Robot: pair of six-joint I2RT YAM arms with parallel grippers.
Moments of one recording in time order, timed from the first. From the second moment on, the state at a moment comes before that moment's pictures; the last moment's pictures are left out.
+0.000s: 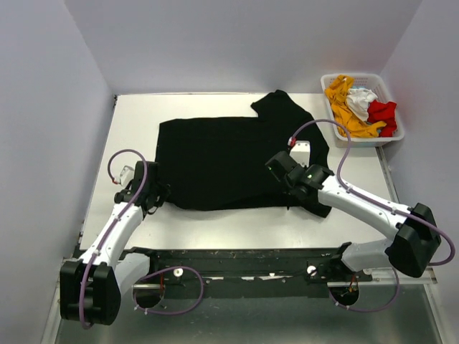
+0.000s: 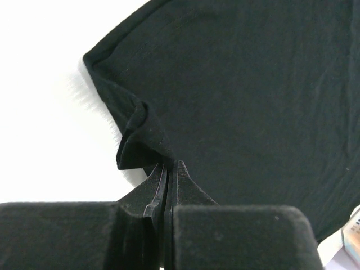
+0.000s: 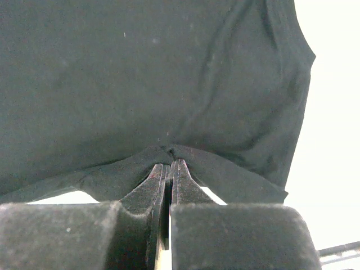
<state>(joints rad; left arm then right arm) -0.13 0.97 0.55 -0.52 -0.15 -1.19 0.82 1.33 1.00 -0.81 0.67 0.76</state>
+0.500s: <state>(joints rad) -0.12 1.29 0.81 -0.50 -0.20 -1.17 0.62 1.51 1.09 -0.56 0.59 0.52</state>
